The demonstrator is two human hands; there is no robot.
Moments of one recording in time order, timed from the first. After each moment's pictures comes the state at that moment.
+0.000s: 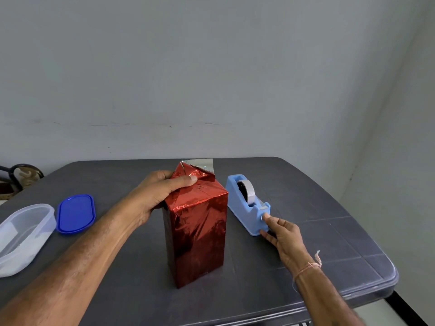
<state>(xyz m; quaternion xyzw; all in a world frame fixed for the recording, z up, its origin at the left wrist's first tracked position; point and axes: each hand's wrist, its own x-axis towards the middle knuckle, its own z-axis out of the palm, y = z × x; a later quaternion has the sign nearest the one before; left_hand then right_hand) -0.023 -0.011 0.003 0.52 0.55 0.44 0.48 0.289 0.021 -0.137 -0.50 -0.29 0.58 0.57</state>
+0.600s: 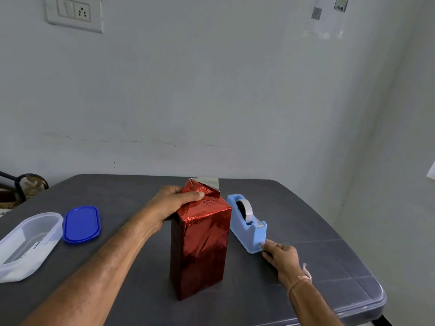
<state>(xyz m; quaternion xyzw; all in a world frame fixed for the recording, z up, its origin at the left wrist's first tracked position) -0.023 -0.015 0.005 0.52 0.55 0.45 0.48 0.285 0.016 -0.133 -0.60 -0.28 0.52 0.54</state>
